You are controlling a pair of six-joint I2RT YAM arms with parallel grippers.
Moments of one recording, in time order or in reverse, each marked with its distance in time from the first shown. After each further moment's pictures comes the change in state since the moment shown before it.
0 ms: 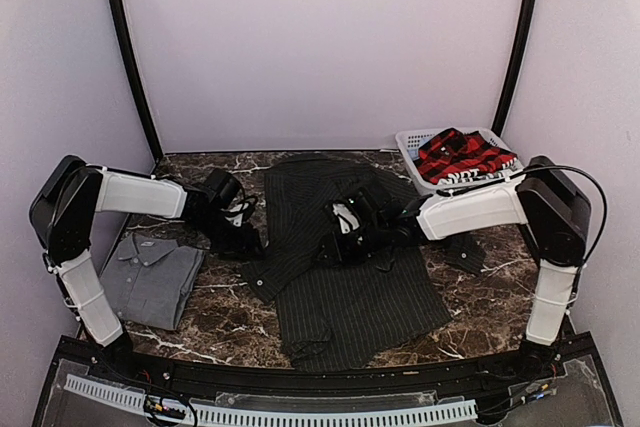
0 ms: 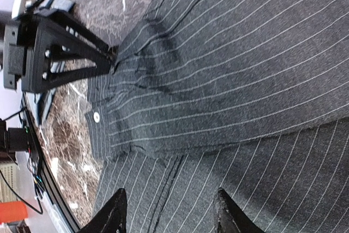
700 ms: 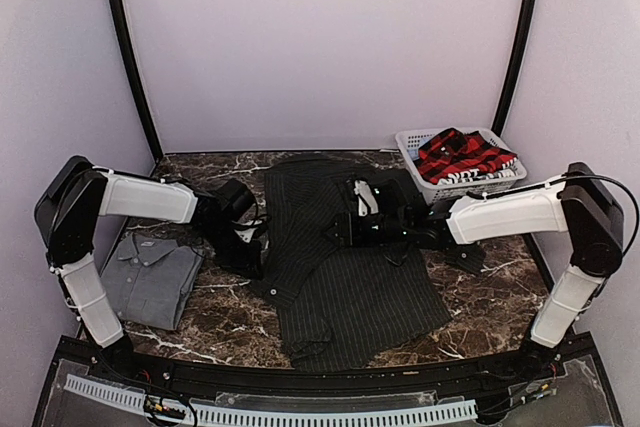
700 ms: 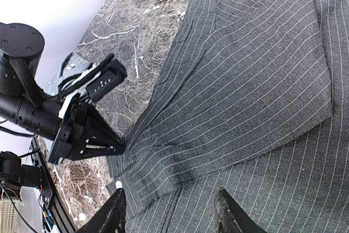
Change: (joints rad) left arm -0.093 0.011 0.021 -0.142 0.008 0.090; right arm -0.010 -0.196 -0.151 0.193 0.182 0.052
